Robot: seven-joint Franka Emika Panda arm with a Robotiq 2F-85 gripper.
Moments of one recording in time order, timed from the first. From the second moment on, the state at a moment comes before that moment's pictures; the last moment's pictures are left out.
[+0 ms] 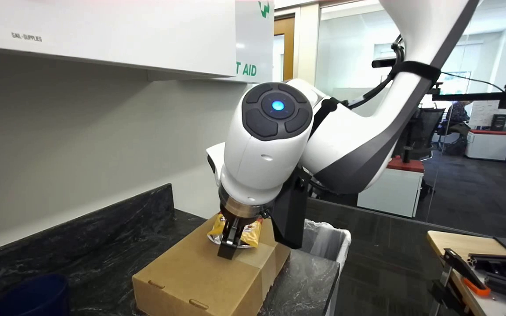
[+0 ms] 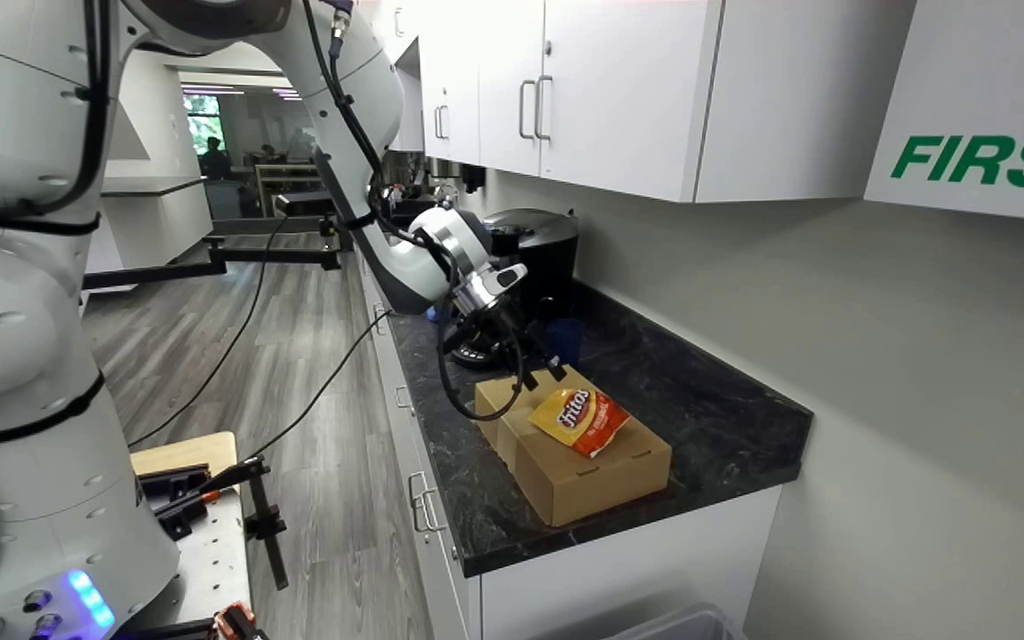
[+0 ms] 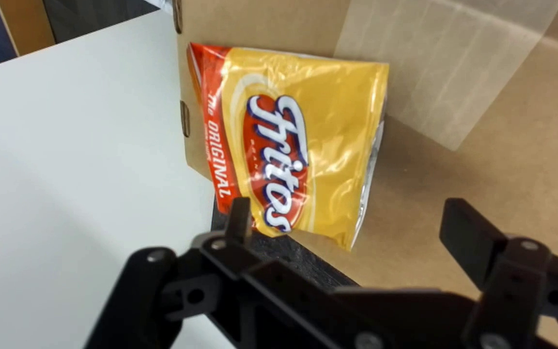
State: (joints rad) arm 0.12 0.36 0.02 -2.18 -1.34 2.51 1.12
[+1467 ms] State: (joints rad) arm 0.11 0.43 0.01 -2.13 -1.54 2.41 1.24
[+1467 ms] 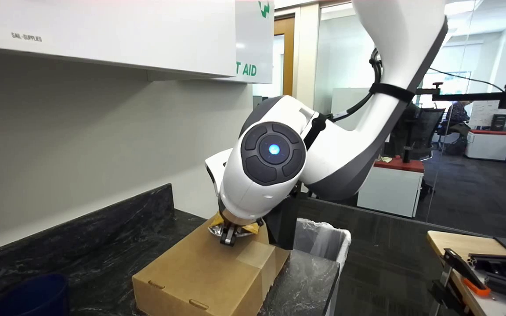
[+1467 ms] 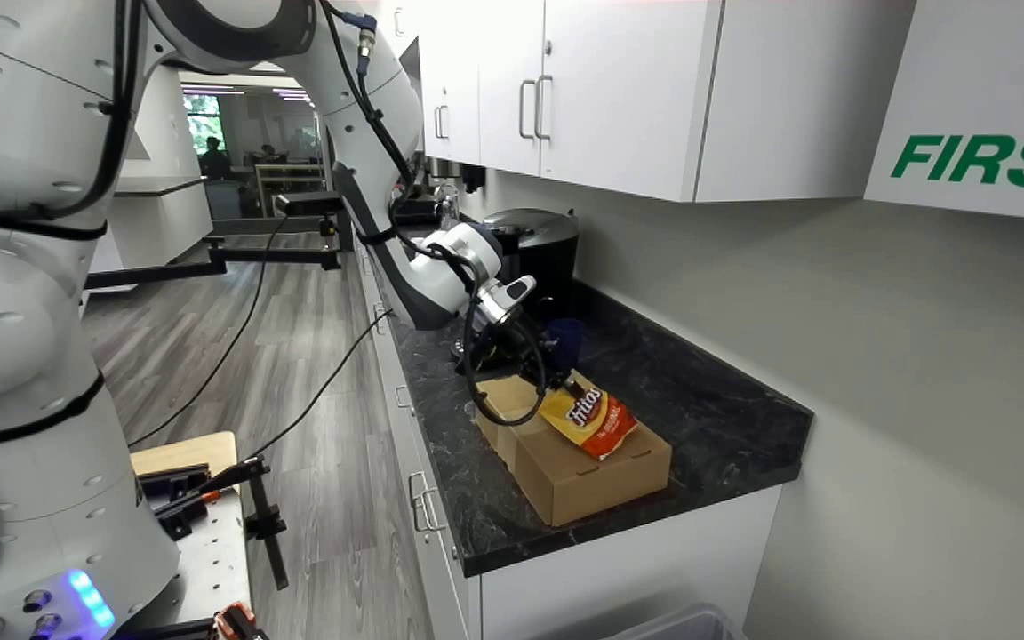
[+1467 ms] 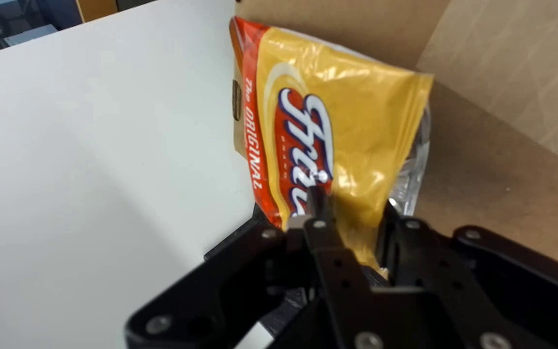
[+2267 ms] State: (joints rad) arm 0.11 0.38 0.06 -2.13 -1.36 2.41 1.23
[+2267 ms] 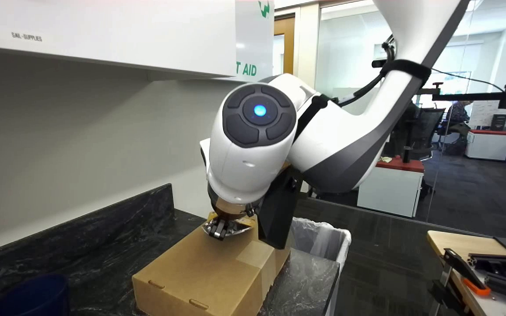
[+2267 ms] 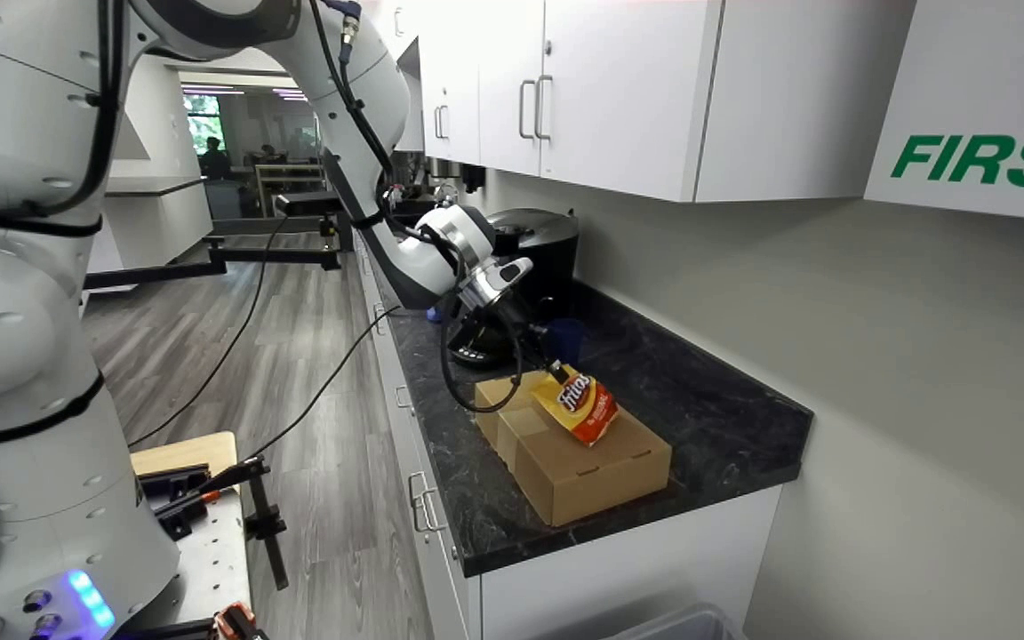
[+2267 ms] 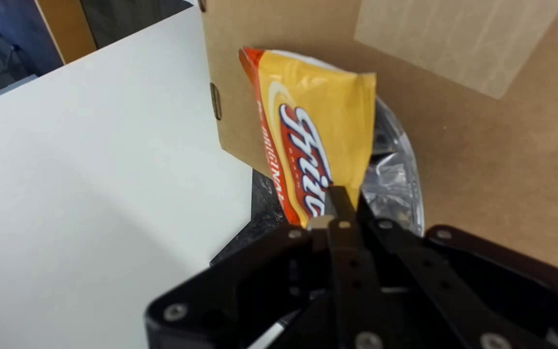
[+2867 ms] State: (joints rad) arm 0.16 0.20 0.12 -2.17 -1.06 2.21 1.19
